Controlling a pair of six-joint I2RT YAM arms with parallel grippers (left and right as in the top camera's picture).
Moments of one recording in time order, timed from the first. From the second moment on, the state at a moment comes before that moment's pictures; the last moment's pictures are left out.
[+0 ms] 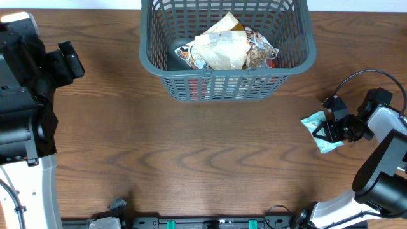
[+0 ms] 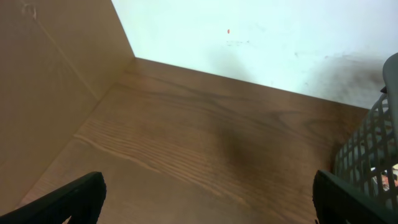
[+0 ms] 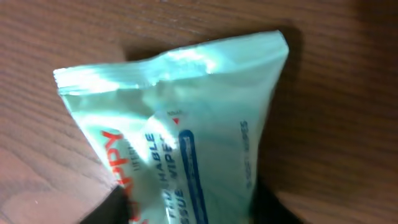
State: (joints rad) left arm 0.16 1.21 1.56 -0.87 -0.17 -0.03; right arm -0.53 1.80 1.02 -0.73 -0.31 -0.80
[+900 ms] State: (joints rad) left arm 0.16 1.21 1.56 -0.86 -0.17 -0.03; right arm -0.53 1.58 1.49 -0.09 -0.75 -0.32
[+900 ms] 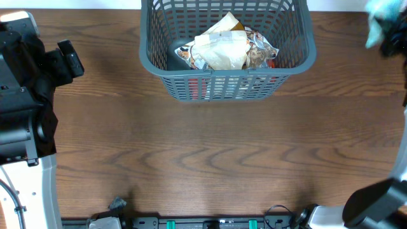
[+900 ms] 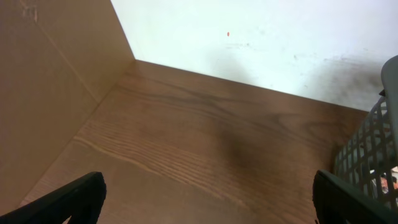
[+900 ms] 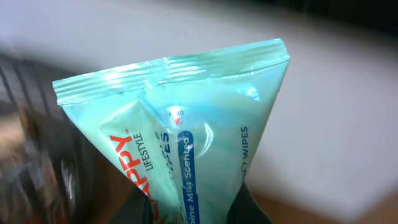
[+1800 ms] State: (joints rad) left arm 0.16 1.27 1.56 -0.86 -0.17 -0.03; right arm 0.11 1.89 1.51 0.46 -0.98 -0.03
